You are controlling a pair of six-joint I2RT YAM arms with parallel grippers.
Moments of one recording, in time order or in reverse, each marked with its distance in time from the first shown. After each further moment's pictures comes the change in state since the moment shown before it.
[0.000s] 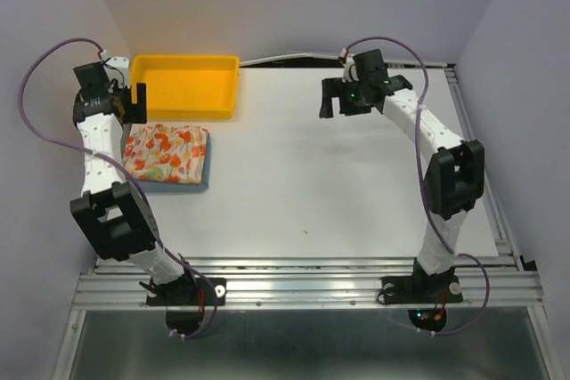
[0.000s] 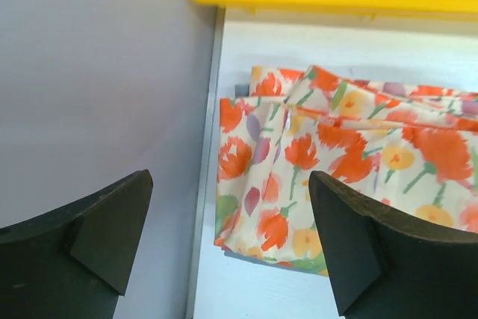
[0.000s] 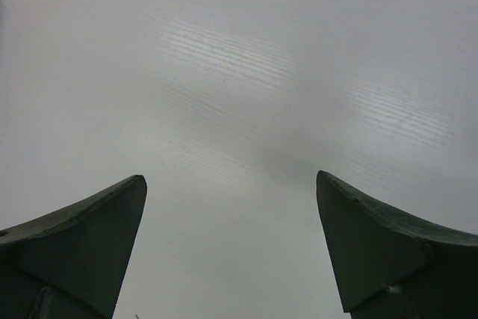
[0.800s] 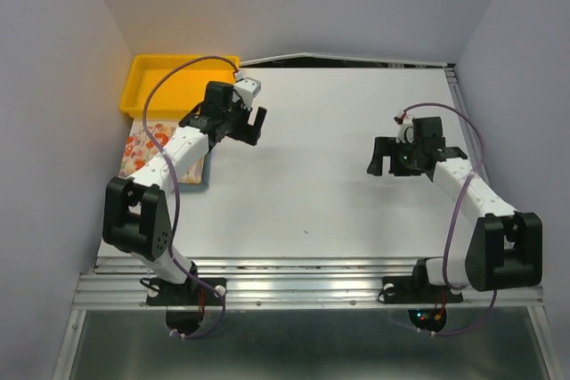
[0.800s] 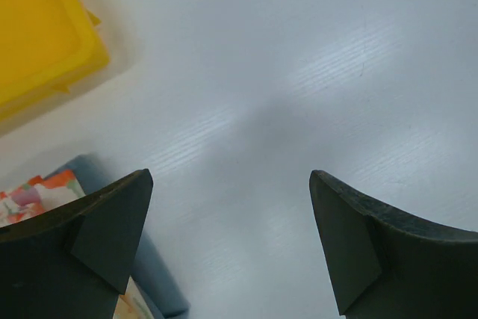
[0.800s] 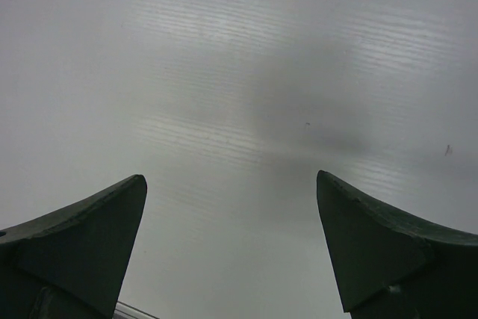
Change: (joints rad) left arm -0.696 -0.036 -0.208 0.228 0.067 -0.213; right arm -0.306 -0.610 -0.892 0.183 -0.142 -0.052
